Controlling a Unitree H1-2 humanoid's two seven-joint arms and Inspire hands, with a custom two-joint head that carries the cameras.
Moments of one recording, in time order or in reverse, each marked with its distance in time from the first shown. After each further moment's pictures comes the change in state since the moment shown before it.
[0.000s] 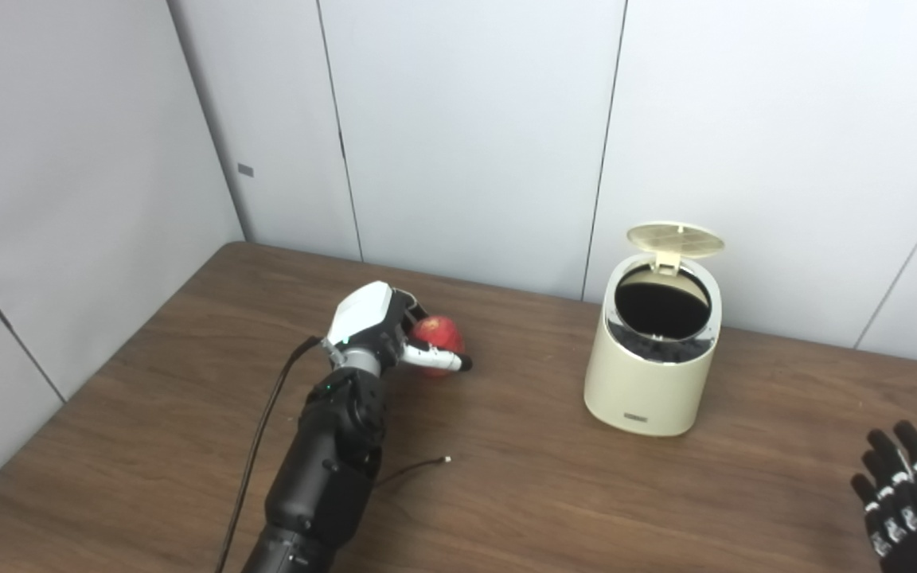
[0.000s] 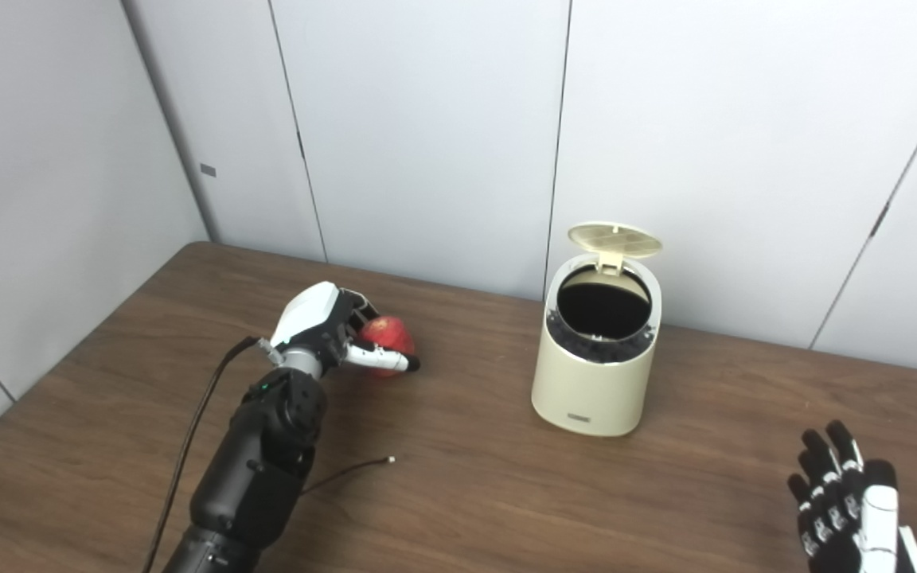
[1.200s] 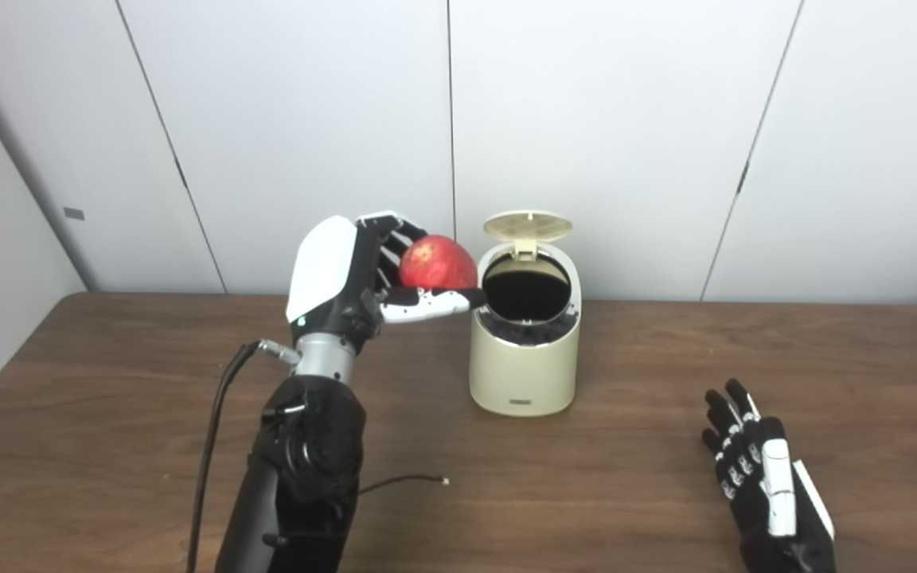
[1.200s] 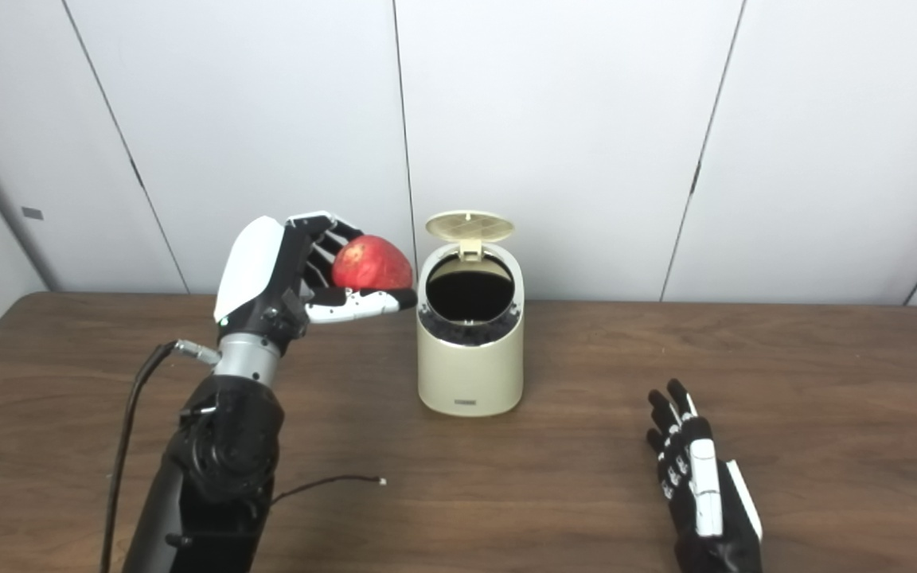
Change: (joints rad) left arm -0.064 -0.153 -0.226 -0.393 -0.082 -0.006 0.080; right arm 0.010 0.015 0.039 0.224 -0.068 -0.286 0.039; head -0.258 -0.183
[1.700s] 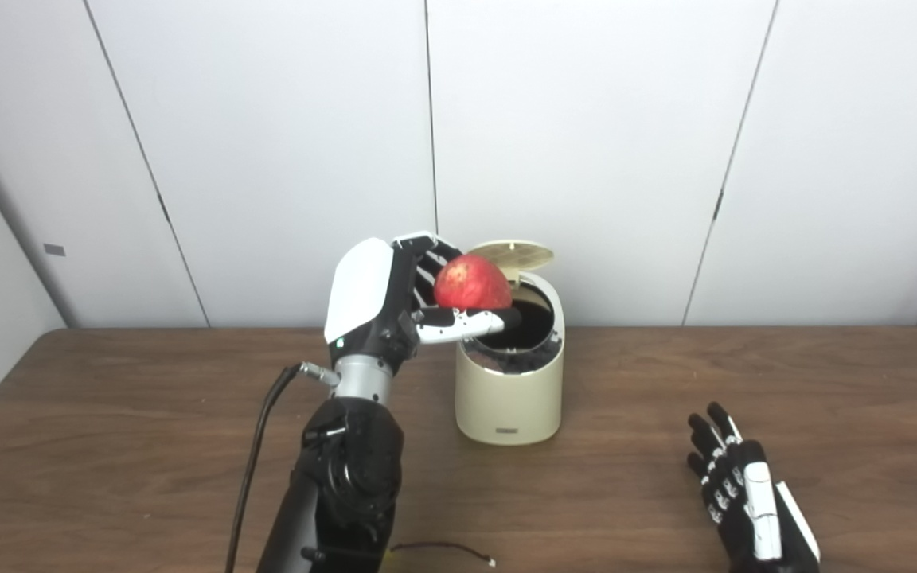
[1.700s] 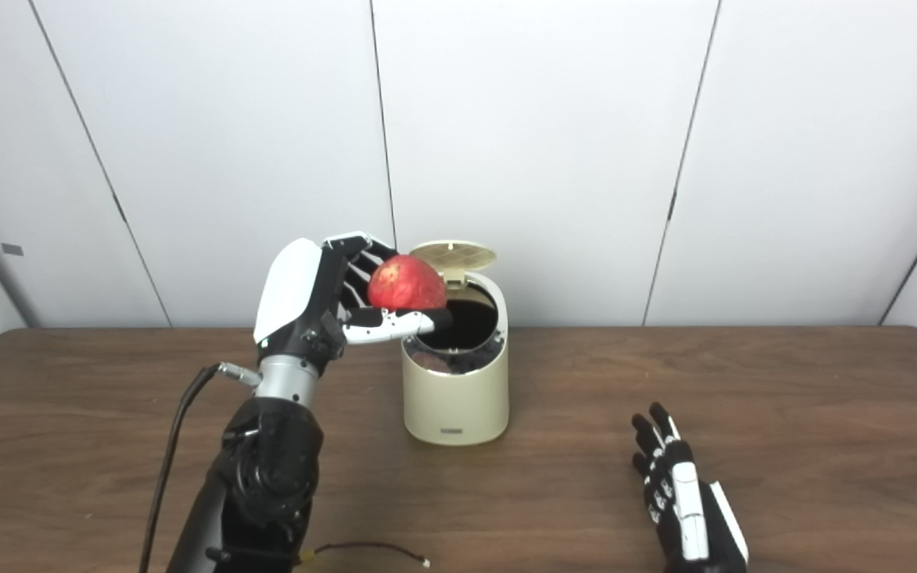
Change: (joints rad) left arm -0.044 -0.052 -0.023 0.137 -0.032 -0.048 0.099; right arm -0.013 0.000 0.007 0.020 -0.011 -0.010 0.001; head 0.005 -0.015
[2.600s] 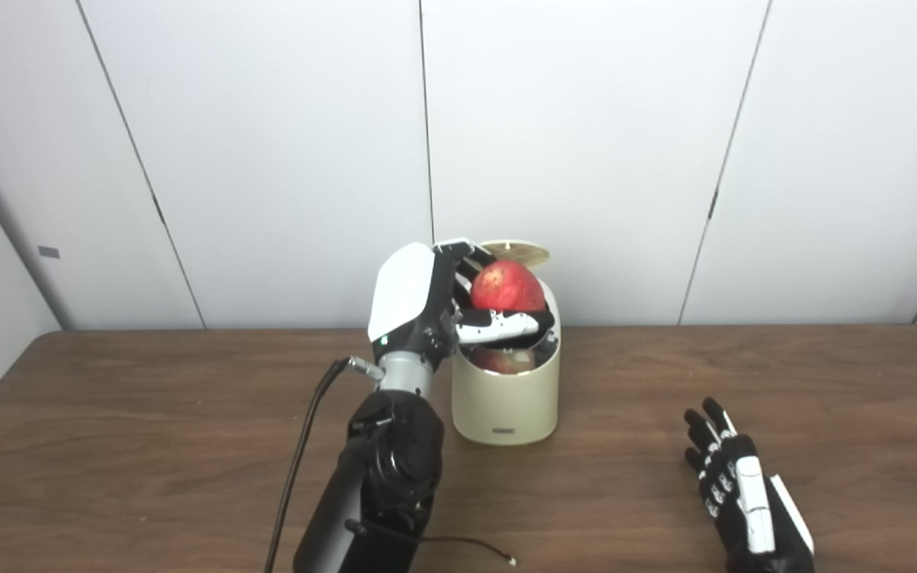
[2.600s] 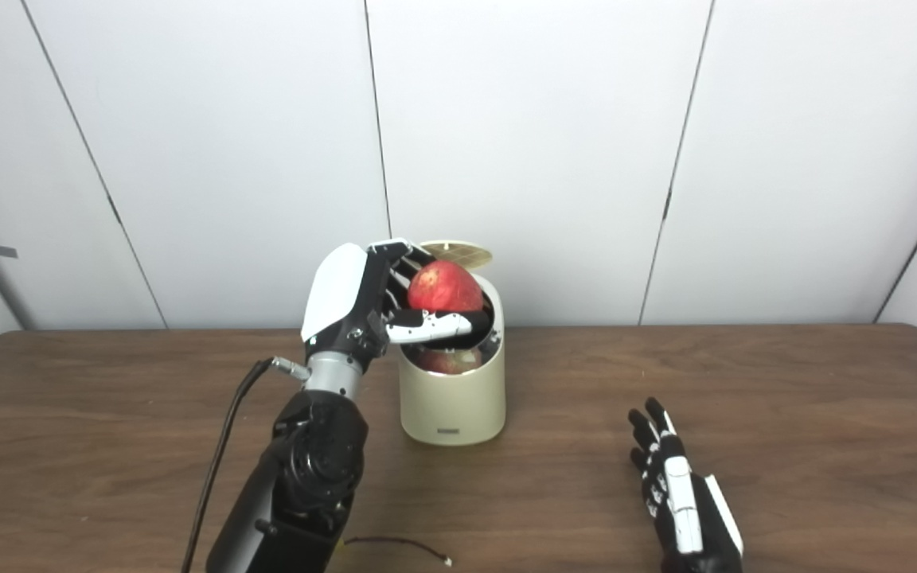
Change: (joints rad) left arm -0.044 -0.030 -0.045 0.153 -0.067 -0.035 0.103; right arm -0.016 0.001 -0.002 0.016 -0.036 -0.009 -0.001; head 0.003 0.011
